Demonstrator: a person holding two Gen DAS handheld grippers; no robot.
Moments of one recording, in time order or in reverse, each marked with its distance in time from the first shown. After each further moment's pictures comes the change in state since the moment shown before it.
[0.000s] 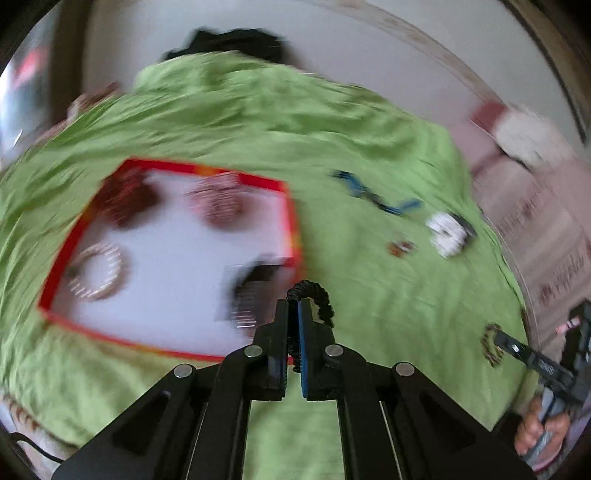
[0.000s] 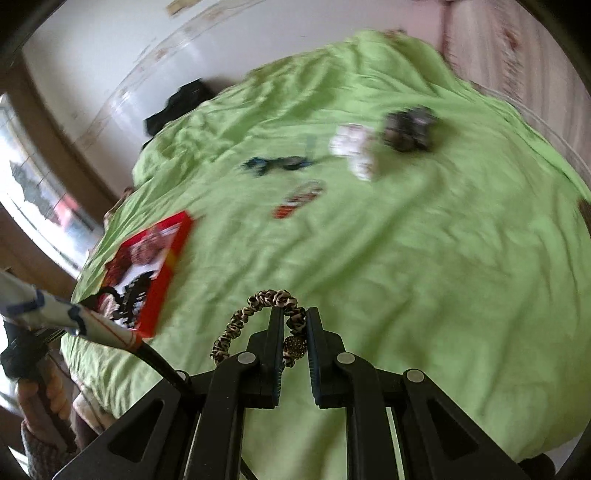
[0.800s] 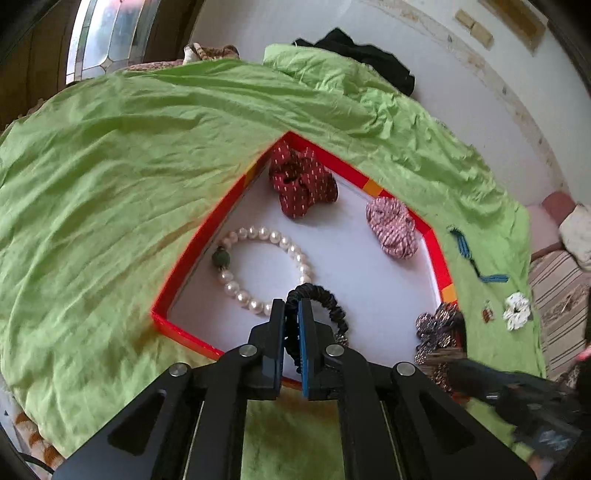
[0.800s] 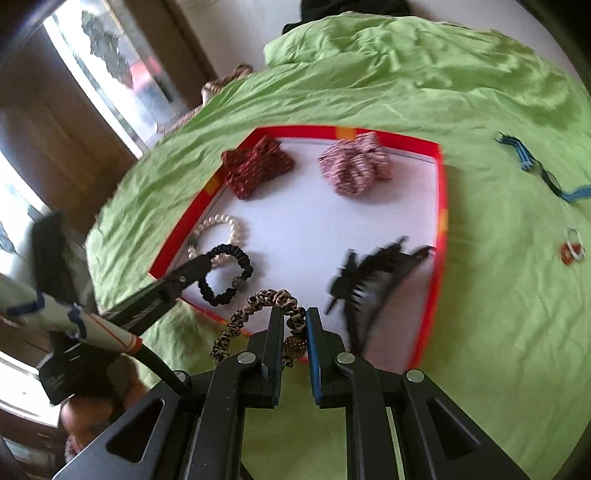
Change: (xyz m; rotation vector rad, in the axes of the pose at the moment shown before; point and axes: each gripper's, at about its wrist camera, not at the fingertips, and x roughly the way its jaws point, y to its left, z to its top) left arm 0.012 0.159 -0.010 -0.276 -0.094 0.098; right arm 0.166 0.298 -0.021 -0.418 0.292 0.148
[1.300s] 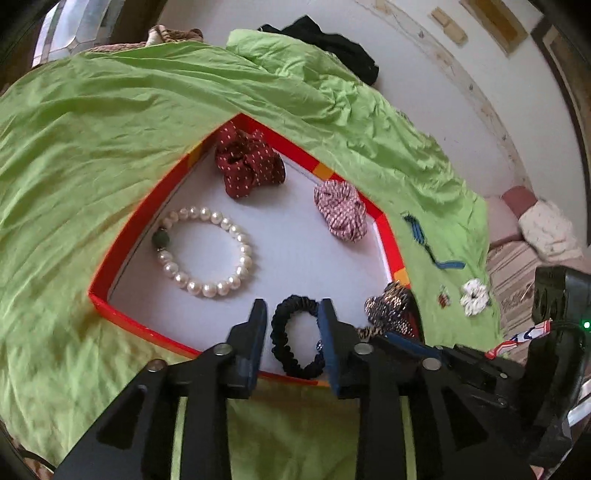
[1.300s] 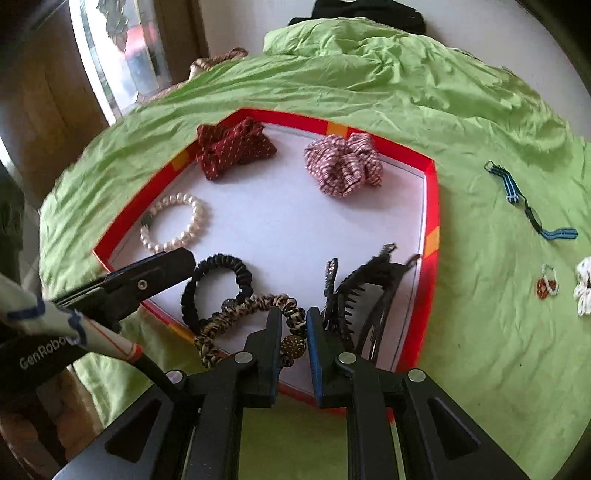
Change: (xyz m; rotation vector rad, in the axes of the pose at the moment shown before) left arm 0.006 -0.011 -0.005 -0.013 0.062 -0.196; right arm 0.017 0.001 0.000 -0.102 -0.005 -0.177
